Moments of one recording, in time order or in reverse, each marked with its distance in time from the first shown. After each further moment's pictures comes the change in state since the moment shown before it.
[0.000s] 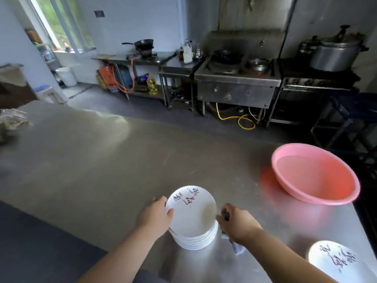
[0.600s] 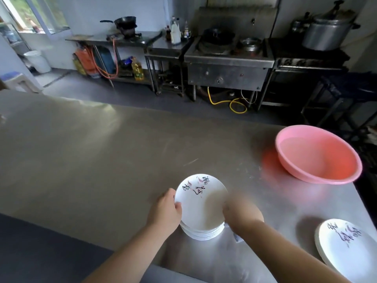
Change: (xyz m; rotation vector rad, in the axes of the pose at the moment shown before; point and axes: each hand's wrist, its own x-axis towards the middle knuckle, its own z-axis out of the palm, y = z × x) left_hand 0.013 -0.023 0.014 -0.248 0.000 0.108; right_hand 0.000 -0.054 0.031 -0.125 0.096 0.196
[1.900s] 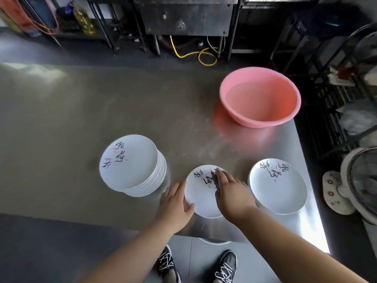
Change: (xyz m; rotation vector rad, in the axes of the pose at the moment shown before) left_hand -0.092 0.075 0.235 0.131 -0.190 0.303; right_hand -0.048 0.220 0.025 -0.053 0.055 -0.129
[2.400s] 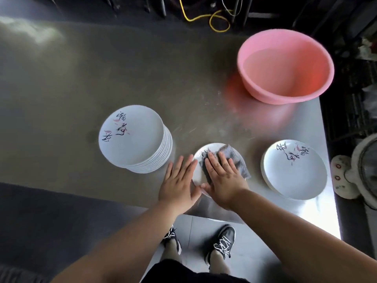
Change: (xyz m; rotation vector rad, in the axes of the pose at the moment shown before) left_hand -0.003 -0.023 0.028 0.244 0.015 0.162; right_hand 0.016 -0.006 0.062 -0.290 -0.301 -0.251
